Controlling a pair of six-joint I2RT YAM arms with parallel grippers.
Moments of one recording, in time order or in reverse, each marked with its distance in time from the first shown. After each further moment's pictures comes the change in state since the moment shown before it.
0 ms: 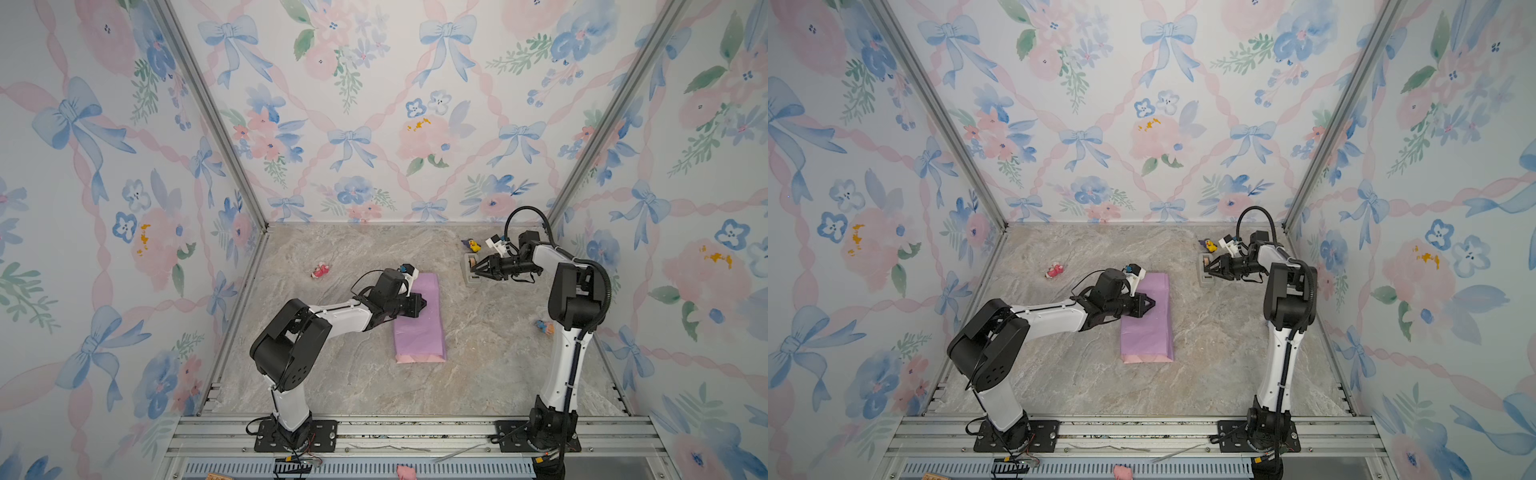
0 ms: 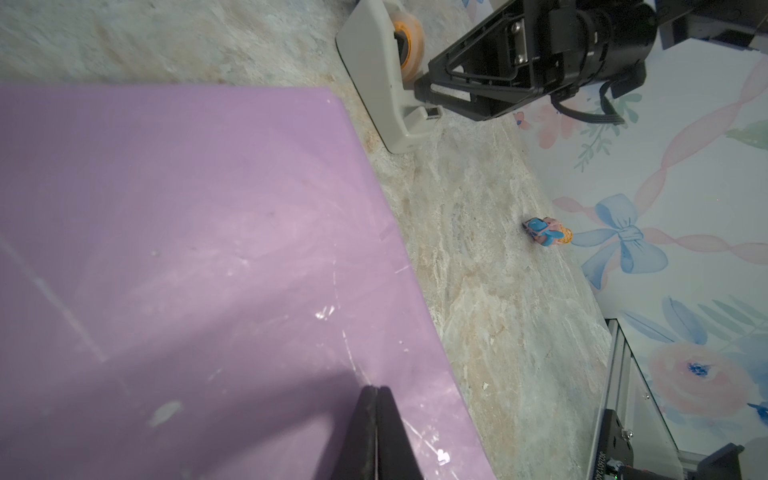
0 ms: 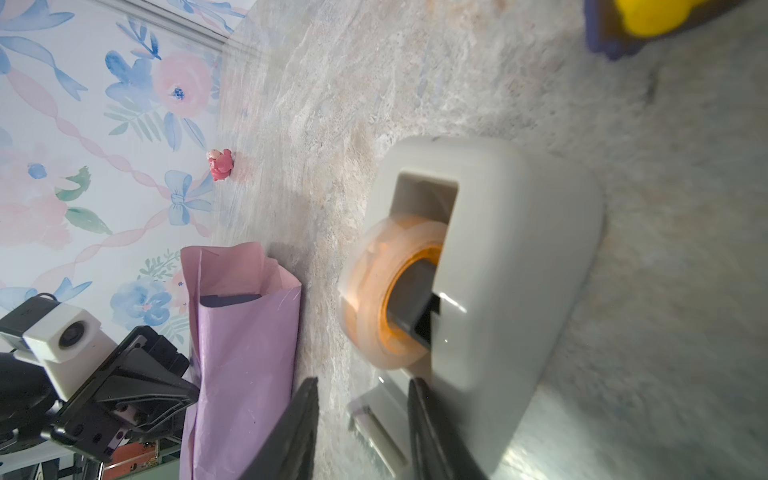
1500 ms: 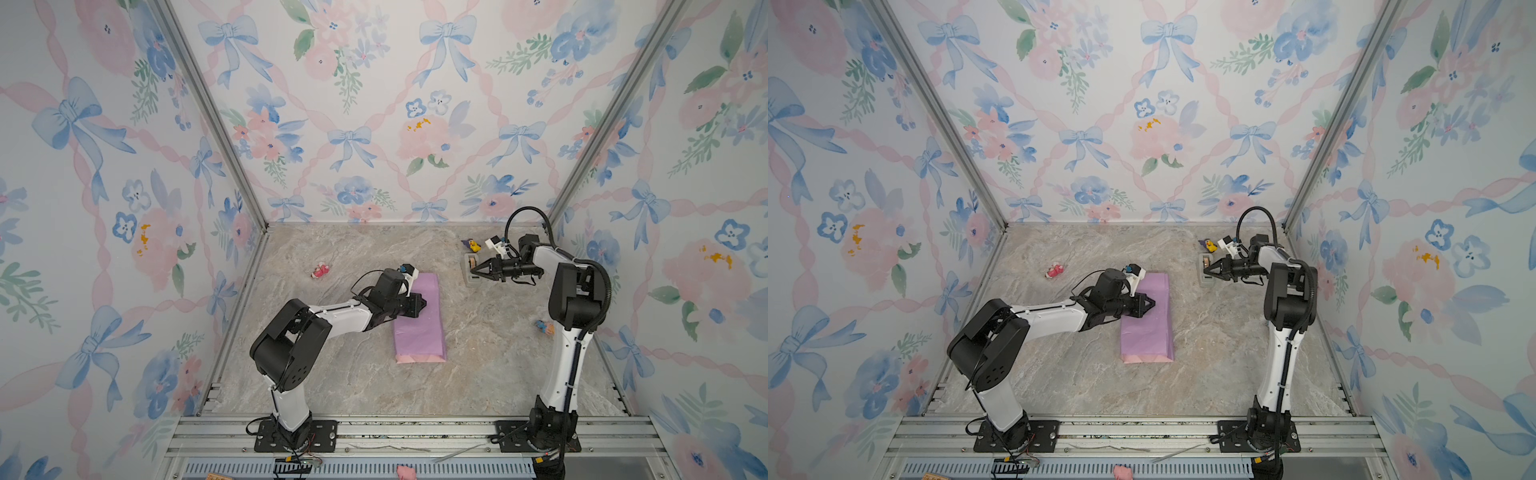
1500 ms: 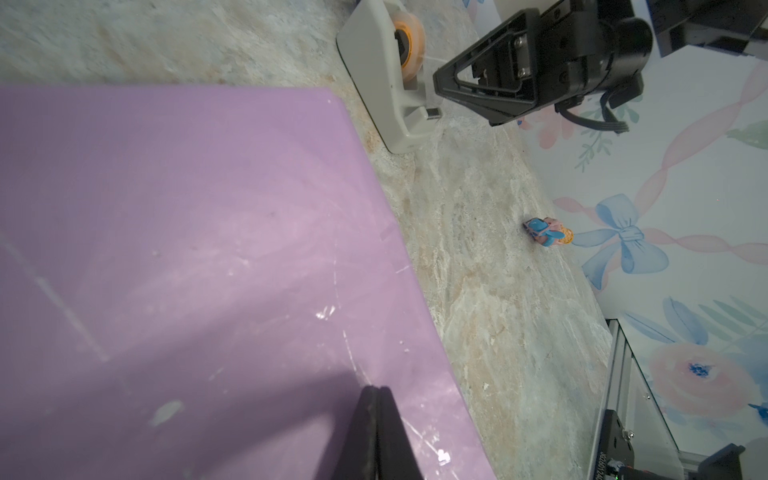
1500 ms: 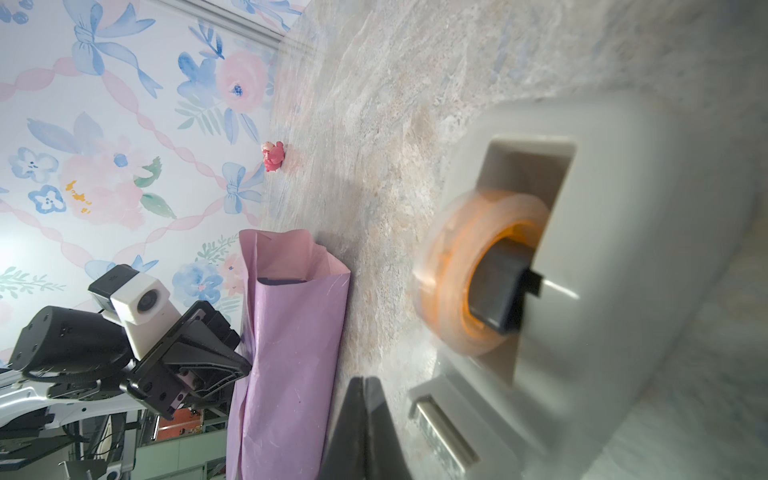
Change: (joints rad) left arm 0.000 0.000 0.000 0.000 -0.002 0.000; right arm -0.016 -0.021 -0.039 -0.024 -0.144 -0.032
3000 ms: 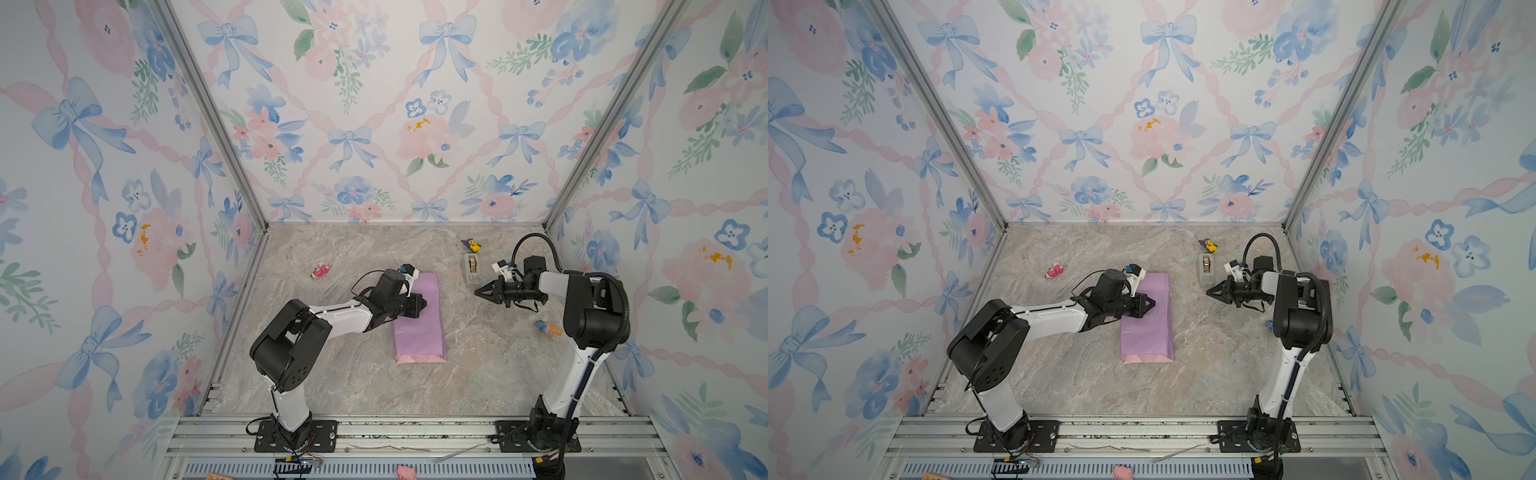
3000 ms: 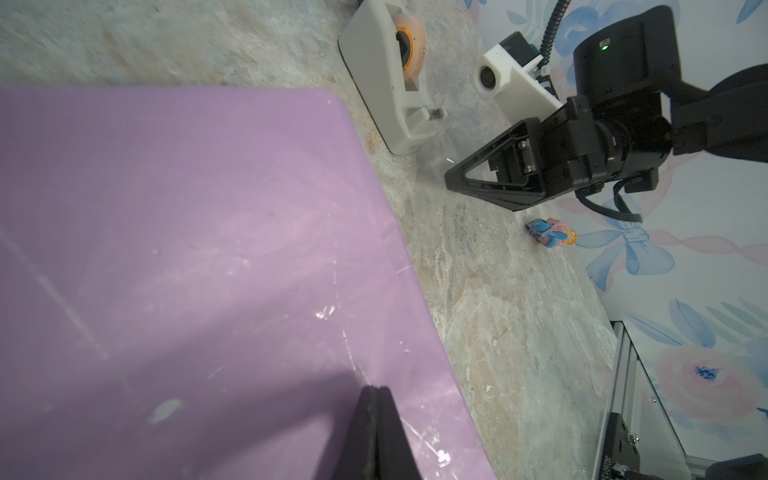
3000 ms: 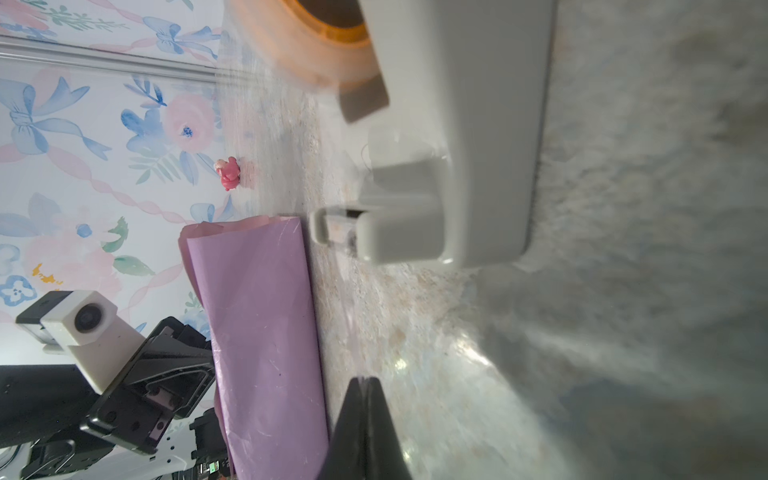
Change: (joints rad) left arm -0.008 -0.002 -0.001 0.000 -0.015 0.000; right arm -0.005 -0.256 -0.527 0.397 0.137 0.367
